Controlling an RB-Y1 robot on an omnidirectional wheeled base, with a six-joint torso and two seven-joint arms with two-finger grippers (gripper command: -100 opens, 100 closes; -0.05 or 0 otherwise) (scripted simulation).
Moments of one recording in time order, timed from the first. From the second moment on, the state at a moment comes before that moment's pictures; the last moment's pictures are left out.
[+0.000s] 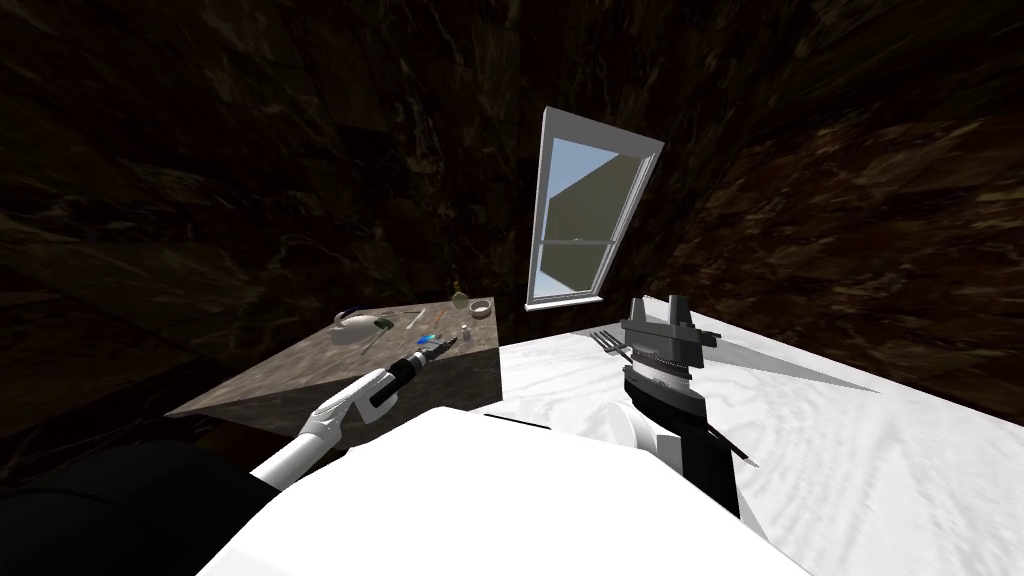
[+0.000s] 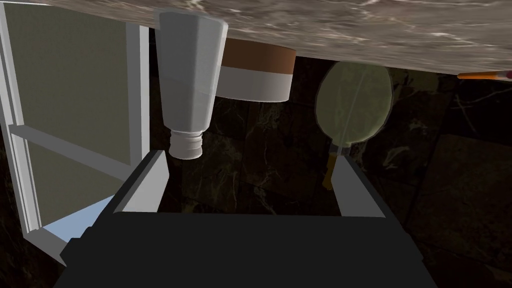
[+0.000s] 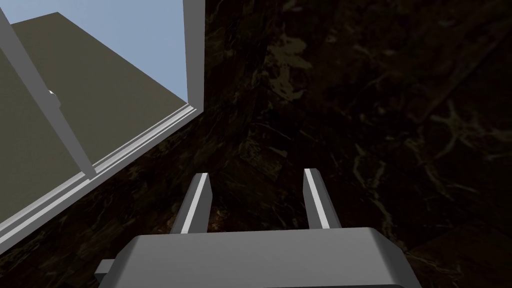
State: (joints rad) left arm 0.39 0.76 -0.01 -1.62 -0.52 -0.23 -0.26; right arm 0.46 0.03 -0.02 -2.38 -0.08 -0.53 -0.15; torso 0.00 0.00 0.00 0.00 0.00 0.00
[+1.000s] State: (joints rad) left arm 0.38 0.75 0.00 -1.65 -0.52 -0.22 -0.22; right arm 0.46 0.03 -0.02 -2.37 -0.08 -0.53 -0.15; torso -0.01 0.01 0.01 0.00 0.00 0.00
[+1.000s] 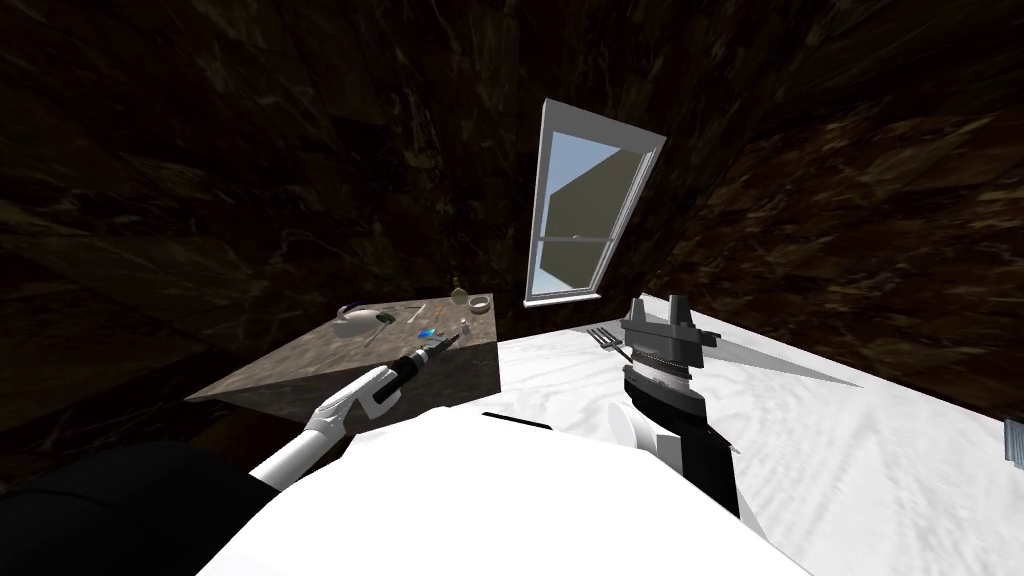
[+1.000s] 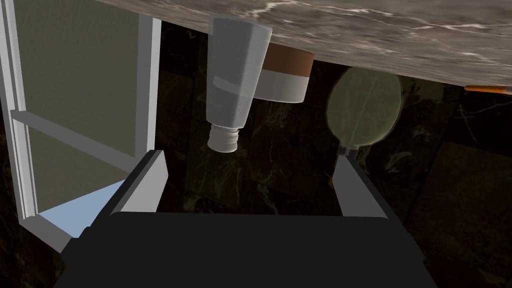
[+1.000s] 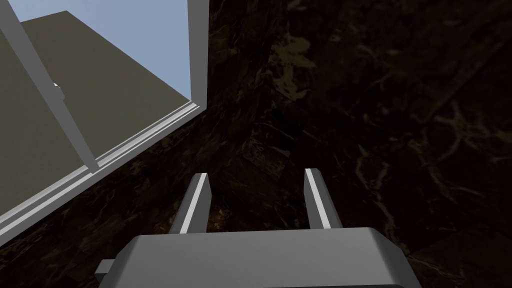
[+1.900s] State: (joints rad) left arm 0.39 0.75 0.00 -1.62 -0.52 -0.21 -0.26; right arm 0.46 0.03 -0.02 -2.38 -0.08 -0.53 -0.15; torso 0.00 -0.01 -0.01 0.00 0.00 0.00
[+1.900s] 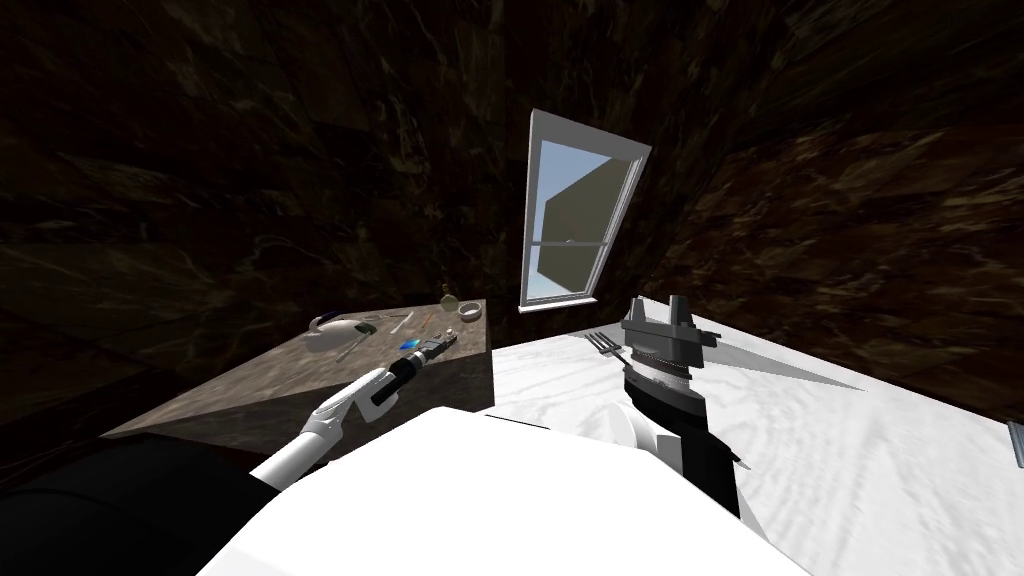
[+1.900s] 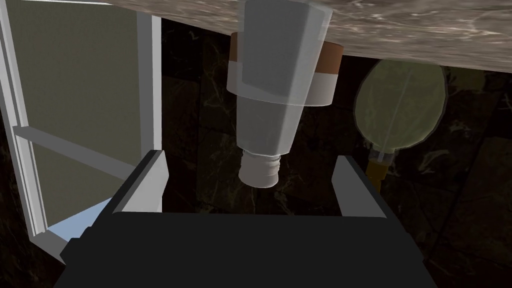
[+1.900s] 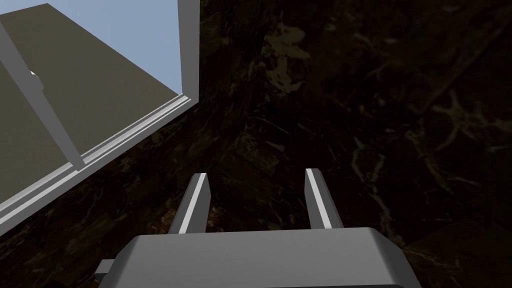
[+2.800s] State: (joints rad) left arm 0.39 0.73 0.01 -1.62 -0.52 -0.21 -0.26; right arm 0.46 0.03 -0.02 -2.37 -0.08 -0.53 -0.15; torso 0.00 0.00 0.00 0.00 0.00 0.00
